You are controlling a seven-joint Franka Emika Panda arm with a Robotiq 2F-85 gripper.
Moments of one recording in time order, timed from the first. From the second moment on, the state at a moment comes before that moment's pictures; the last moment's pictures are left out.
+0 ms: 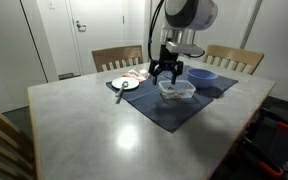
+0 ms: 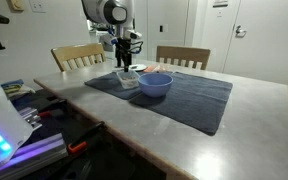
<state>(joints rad) 0.10 0.38 0.07 -2.24 0.20 2.61 0.30</state>
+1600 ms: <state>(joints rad) 0.08 0.56 0.11 -2.07 0.25 2.65 0.20</state>
